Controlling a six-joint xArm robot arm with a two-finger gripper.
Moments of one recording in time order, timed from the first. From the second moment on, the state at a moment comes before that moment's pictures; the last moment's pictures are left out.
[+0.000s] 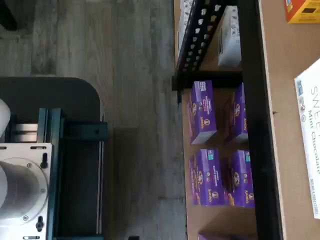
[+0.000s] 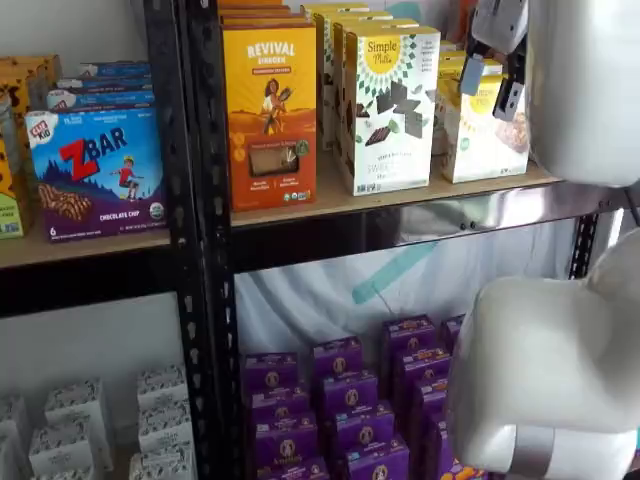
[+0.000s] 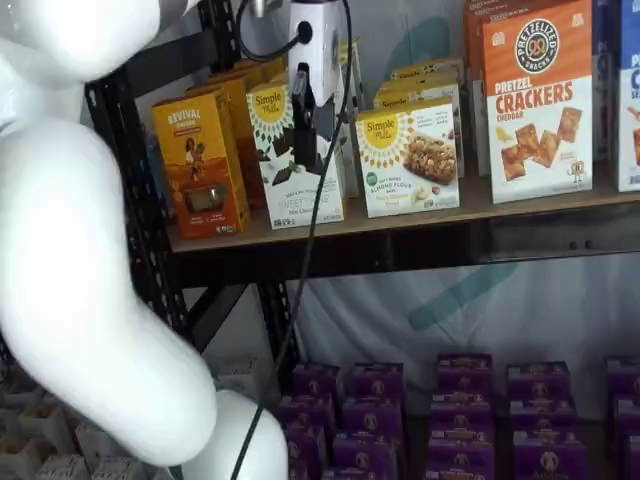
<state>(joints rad) -0.44 -0.53 -1.32 0.27 1.88 -1.92</state>
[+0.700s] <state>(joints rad) -0.48 -0.43 -1.50 0.30 2.04 -1.93</state>
